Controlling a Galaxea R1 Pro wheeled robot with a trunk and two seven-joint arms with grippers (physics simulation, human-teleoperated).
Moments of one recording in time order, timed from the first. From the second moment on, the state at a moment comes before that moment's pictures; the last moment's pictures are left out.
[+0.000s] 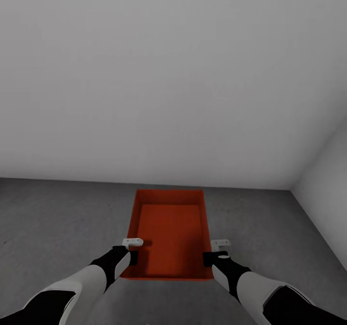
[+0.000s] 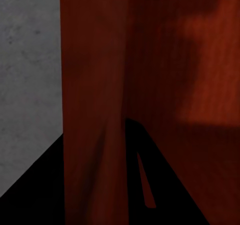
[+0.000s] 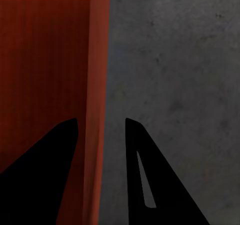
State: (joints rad) left arm -0.81 -0.10 0.00 -0.13 0.06 0.32 0.20; right arm -0.80 0.12 0.56 -0.03 -0.50 0.03 -0.17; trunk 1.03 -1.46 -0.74
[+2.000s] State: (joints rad) left arm -0.81 -0.10 -0.01 -0.13 0.06 0.32 0.20; right arm -0.80 0.12 0.55 -0.03 -0.50 0.03 -0.17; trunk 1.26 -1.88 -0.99
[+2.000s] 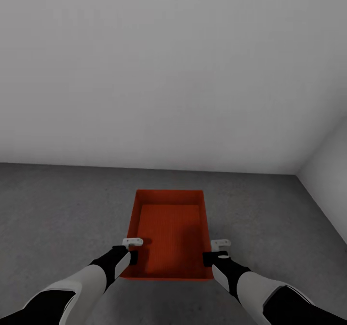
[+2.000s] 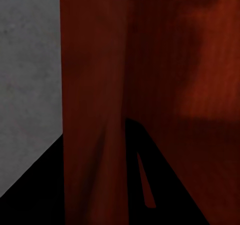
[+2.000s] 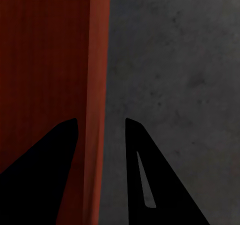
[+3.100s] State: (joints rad) left arm -0.81 -0.10 -0.01 -0.13 0.06 0.32 0.20; right arm -0.80 0.12 0.56 -0.03 -0.50 0.03 -0.17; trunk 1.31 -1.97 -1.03
